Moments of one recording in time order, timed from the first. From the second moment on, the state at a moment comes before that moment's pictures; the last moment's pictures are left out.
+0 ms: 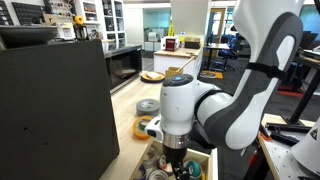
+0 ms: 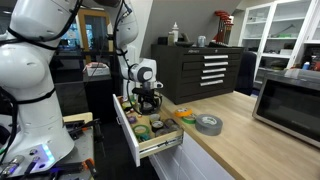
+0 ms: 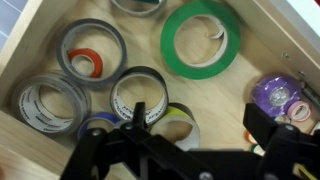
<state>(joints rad) 0.21 0.50 0.15 -2.30 -0.18 2.78 -0.16</state>
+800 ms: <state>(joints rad) 0.33 0.58 0.03 -2.35 -0.35 3.01 -0.12</state>
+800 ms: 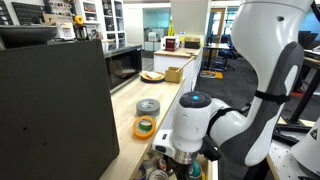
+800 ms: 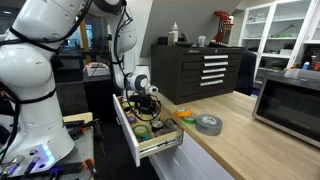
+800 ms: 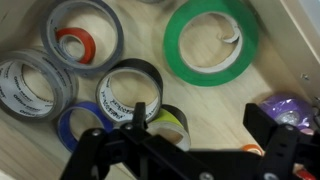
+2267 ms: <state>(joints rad) 0.13 0.88 0.13 -2.10 -0.35 3.07 -0.36</state>
